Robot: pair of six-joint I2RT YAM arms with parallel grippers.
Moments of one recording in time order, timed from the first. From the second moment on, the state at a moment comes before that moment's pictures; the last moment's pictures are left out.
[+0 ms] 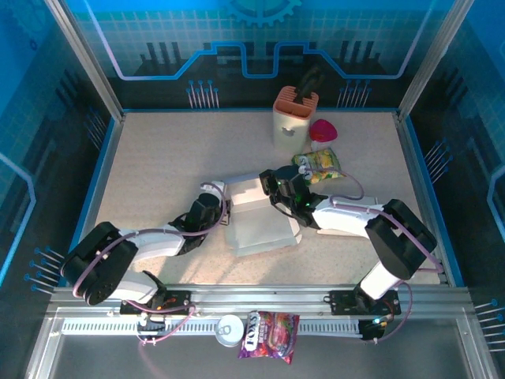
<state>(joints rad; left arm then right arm) -0.61 1.40 0.41 0.42 -0.26 -0.32 0.71 1.61 0.83 0.35 0.15 1.66</state>
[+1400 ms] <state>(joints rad) -0.58 1.15 0.44 0.22 -0.35 -0.37 0.42 1.15 0.75 0.24 -0.12 1.18</state>
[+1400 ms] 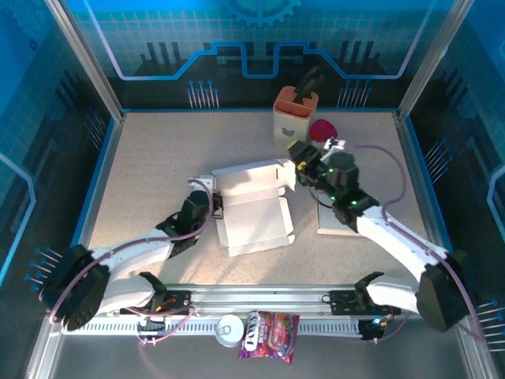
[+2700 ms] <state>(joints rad) -0.23 1.33 0.70 0.10 0.60 -0.48 0.13 1.34 0.71 0.51 -1.06 0.70</state>
